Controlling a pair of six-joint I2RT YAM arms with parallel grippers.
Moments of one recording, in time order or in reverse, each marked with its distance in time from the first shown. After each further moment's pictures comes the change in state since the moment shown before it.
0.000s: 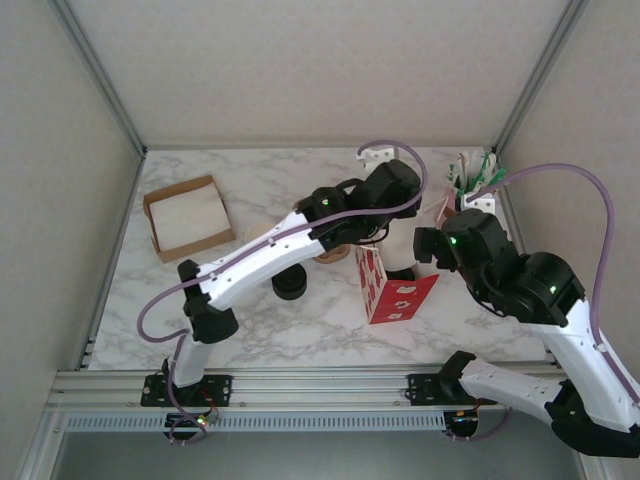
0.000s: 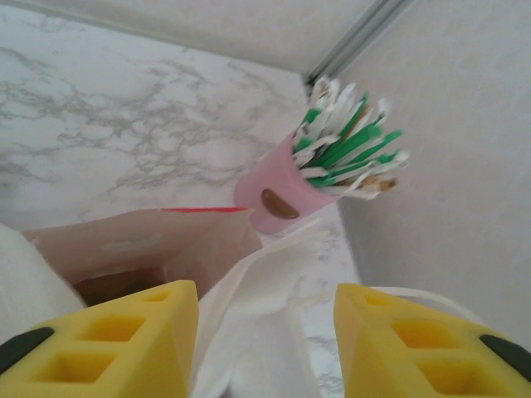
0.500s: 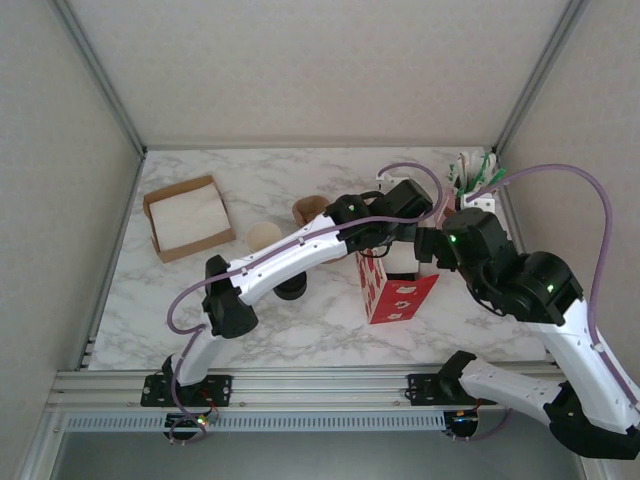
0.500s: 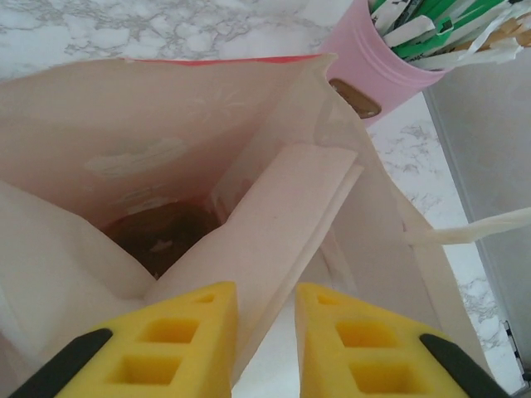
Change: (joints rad) left arm 0.012 0.120 0.017 -0.119 0.118 0.074; right arm -0.031 -0.002 -0.016 0.007 -0.022 -0.013
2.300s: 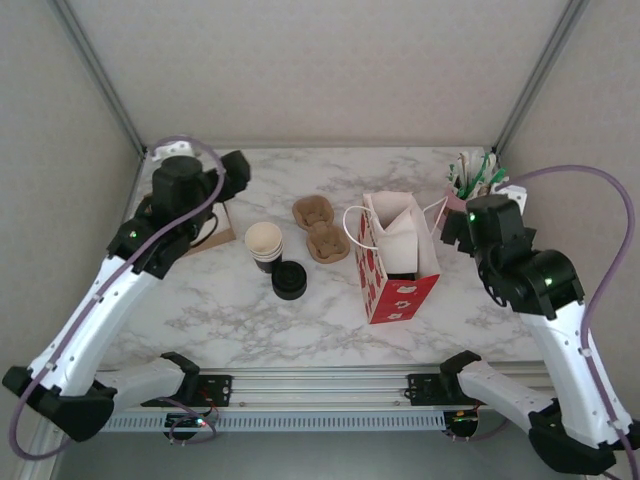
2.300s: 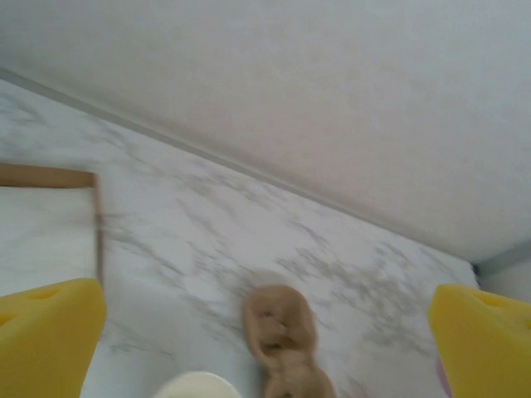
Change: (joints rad) left arm 0.642 -1.085 -1.054 0.439 -0.047 0.189; right arm -0.336 -0.005 -0.037 0.087 0.001 -0.087
